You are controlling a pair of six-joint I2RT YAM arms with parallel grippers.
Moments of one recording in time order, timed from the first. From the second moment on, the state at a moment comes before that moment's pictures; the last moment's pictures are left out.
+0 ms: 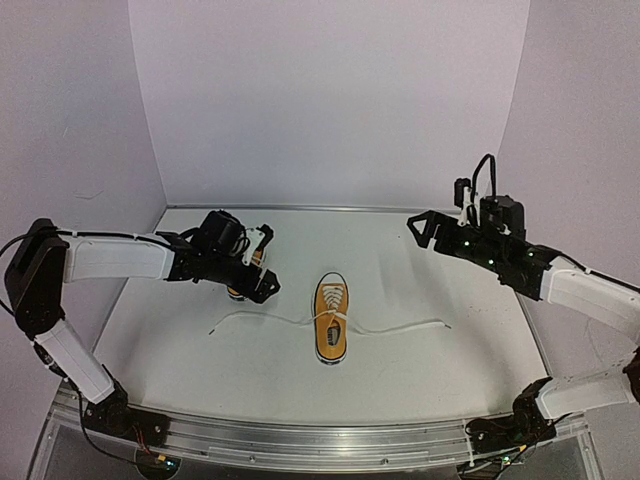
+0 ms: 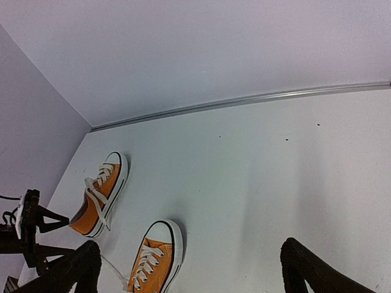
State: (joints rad) left arm -0.70 1.59 1.00 -0.21 0.03 -0.07; right arm 0.51 1.18 0.84 0.01 0.04 0.48
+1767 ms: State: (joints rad) left arm -0.77 2.11 1.44 -0.56 0.36 0.70; right arm 0.49 1.28 0.83 0.12 -0.29 0.32
